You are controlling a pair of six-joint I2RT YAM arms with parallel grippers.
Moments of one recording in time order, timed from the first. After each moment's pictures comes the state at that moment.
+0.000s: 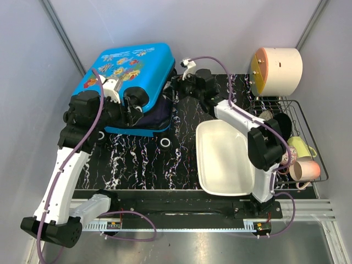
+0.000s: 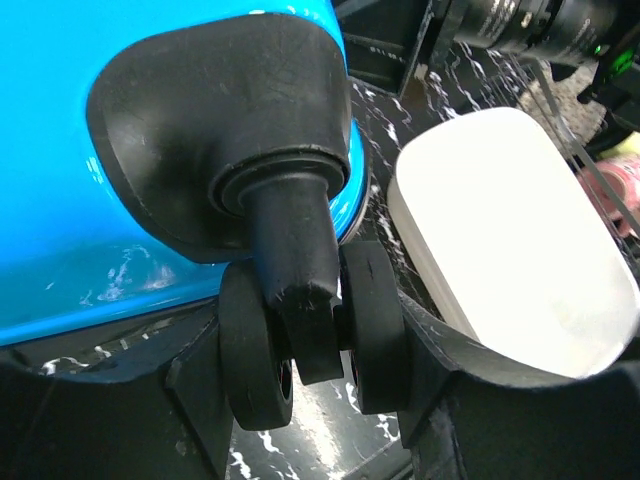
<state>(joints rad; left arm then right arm) -0.23 1.00 1.25 -0.66 0.39 -0.19 0.54 1.91 1.54 0.22 -0.42 0.29</state>
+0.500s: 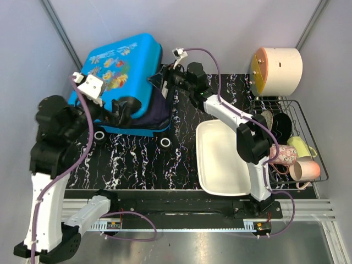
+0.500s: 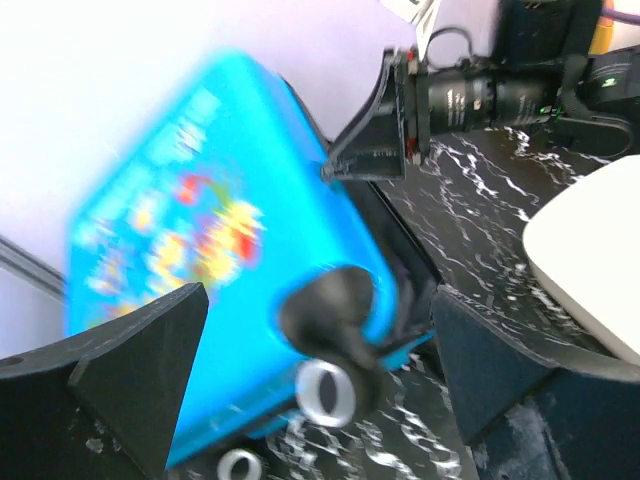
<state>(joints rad) -0.22 0.90 1.46 -0.68 0.25 0.20 0.59 2.09 1.79 0.38 -0.43 0.47</state>
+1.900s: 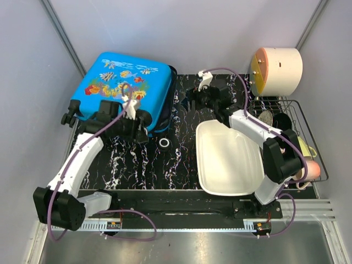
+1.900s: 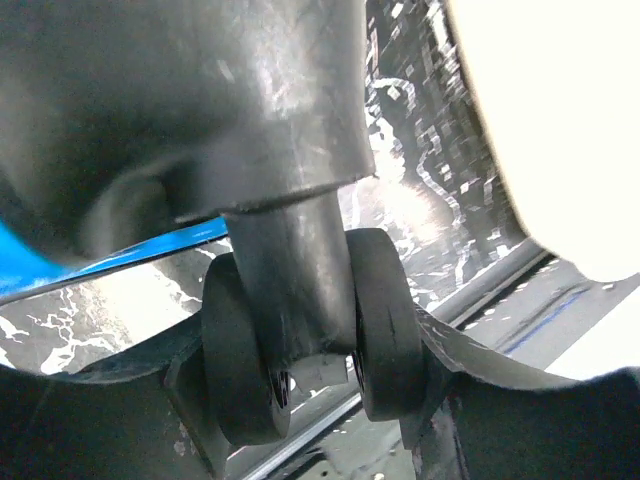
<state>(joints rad) -0.25 1.17 1.02 -0.78 0.44 -0.02 0.48 1.71 1.27 0.12 -0.28 0.20</state>
